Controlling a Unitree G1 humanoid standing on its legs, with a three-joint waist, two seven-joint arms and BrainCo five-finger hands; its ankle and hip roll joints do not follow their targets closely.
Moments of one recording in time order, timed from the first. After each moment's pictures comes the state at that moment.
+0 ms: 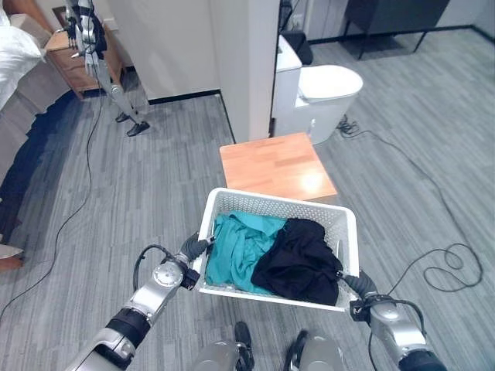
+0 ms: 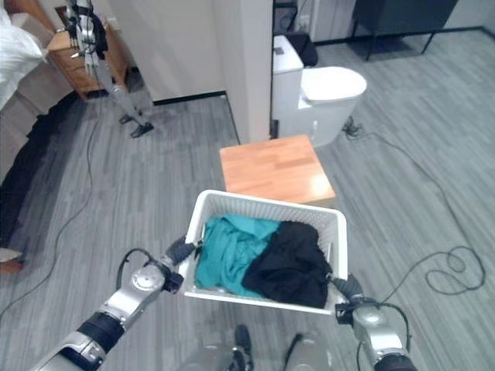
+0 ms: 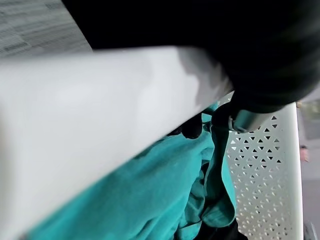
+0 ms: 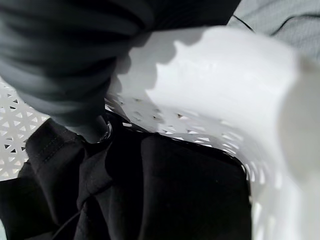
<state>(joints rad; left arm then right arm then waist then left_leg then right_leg) -0.29 0.52 -0.47 0.45 -0.26 0.06 0.04 -0.11 -0.42 0.20 0.56 0.32 0.15 -0.06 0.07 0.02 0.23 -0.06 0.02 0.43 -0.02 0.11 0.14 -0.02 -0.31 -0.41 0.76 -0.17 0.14</state>
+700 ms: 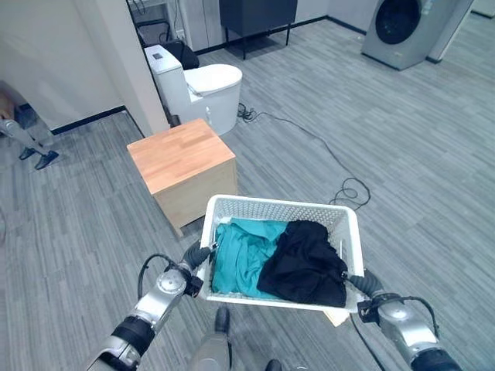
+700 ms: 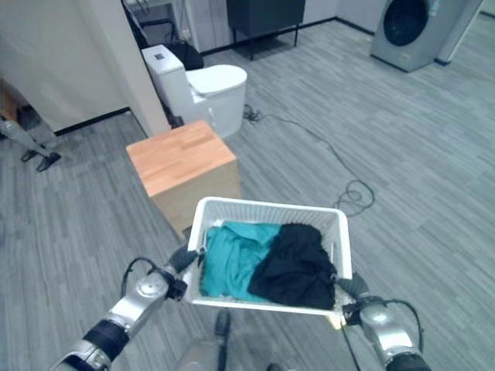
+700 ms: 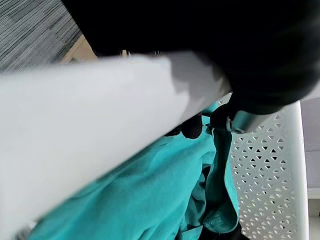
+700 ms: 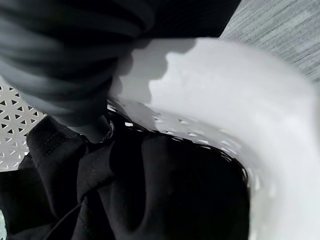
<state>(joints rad) -0.31 0.43 -0.48 0.49 -0.27 0.07 0.06 -0.04 -0.53 0.23 0.47 0.35 0.15 -0.07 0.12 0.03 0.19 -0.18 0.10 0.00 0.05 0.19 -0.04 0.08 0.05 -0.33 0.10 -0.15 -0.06</state>
